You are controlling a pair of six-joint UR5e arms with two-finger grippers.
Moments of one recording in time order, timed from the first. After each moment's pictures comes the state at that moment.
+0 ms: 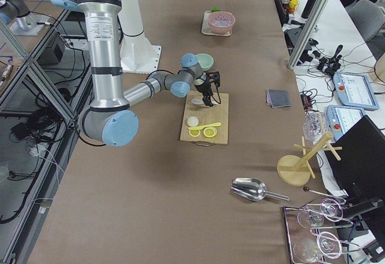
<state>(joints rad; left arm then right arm) -1.45 -1.63 -1.70 -1.89 -2.25 0.03 0.57 -1.48 1.81 -1.03 1.56 1.18</state>
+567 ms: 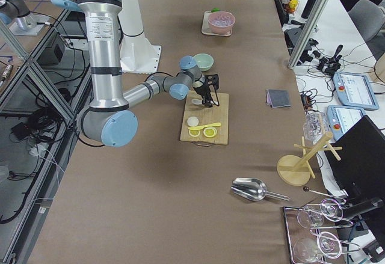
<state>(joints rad) -1.45 -1.63 -1.70 -1.89 -2.25 0.02 0.56 -1.50 1.81 -1.02 1.55 1.19</state>
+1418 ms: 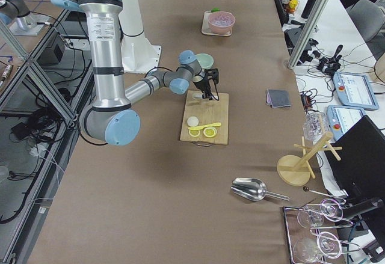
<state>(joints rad) -1.45 -1.63 -1.69 -1.90 -2.24 0.02 0.55 -1.44 1.86 -1.11 1.56 1.25</state>
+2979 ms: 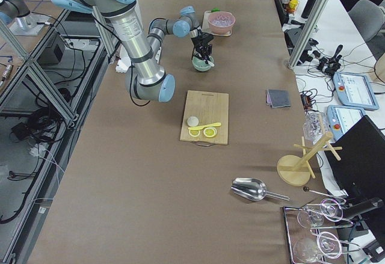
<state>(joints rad) -1.45 -1.61 -1.68 -1.90 -2.25 0.02 0.35 -0.82 1.69 -1.83 1.31 2.14</state>
